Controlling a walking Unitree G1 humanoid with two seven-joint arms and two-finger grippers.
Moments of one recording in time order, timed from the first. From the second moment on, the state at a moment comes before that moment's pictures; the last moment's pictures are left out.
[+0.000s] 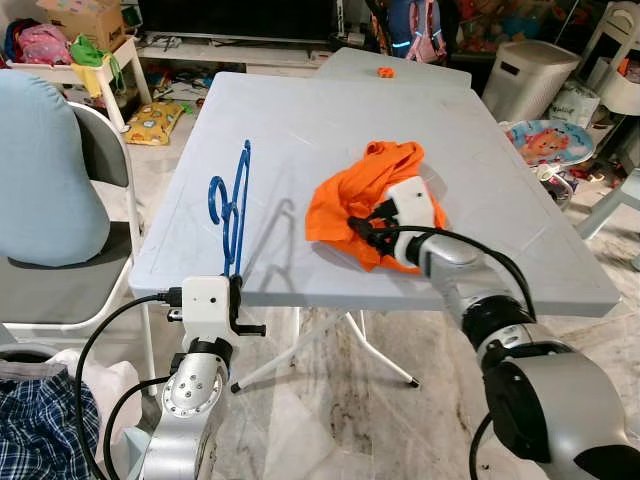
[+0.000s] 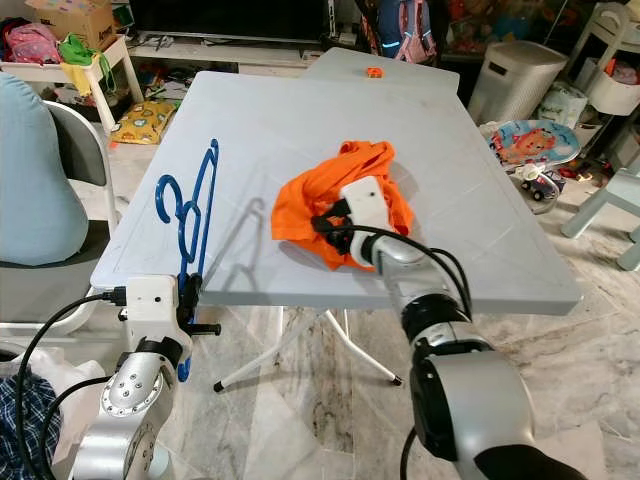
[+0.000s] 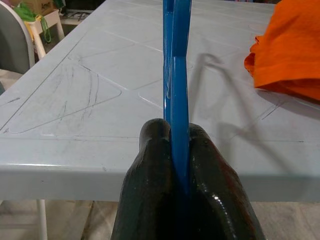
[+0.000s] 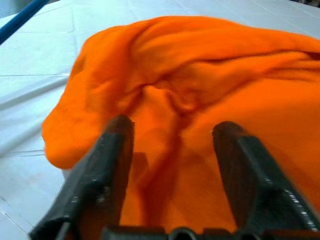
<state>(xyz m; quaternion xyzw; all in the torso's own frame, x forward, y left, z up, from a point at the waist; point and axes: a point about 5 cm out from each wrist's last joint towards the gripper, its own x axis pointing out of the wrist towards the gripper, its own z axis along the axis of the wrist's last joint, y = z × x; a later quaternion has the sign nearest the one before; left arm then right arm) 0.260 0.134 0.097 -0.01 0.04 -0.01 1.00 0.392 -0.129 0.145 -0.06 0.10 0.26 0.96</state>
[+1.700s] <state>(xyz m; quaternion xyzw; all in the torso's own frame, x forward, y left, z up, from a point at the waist) 0.259 0.134 0.096 0.00 0.05 0.00 1.00 0.394 -0.061 0.152 -0.04 0.10 0.20 0.97</state>
